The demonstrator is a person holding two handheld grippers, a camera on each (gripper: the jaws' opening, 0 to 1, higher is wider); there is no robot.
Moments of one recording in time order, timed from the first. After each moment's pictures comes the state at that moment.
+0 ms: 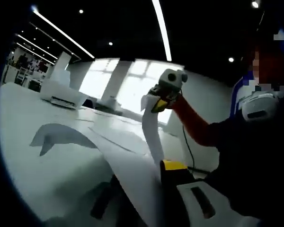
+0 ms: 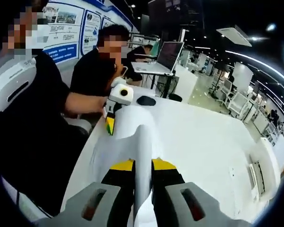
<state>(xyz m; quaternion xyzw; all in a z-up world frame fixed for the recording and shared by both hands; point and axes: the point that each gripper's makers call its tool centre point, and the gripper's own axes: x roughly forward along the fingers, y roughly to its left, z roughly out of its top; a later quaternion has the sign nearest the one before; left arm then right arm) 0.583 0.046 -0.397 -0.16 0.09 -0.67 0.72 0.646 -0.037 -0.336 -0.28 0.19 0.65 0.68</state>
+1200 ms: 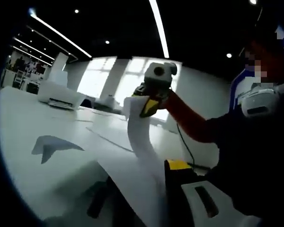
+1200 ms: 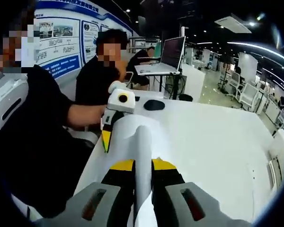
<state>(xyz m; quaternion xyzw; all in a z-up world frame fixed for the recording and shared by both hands) 0.575 0.040 -0.394 -0.14 0.09 -0.67 0.72 0.647 0.016 -0.353 -0.22 0.22 0.68 0.66</state>
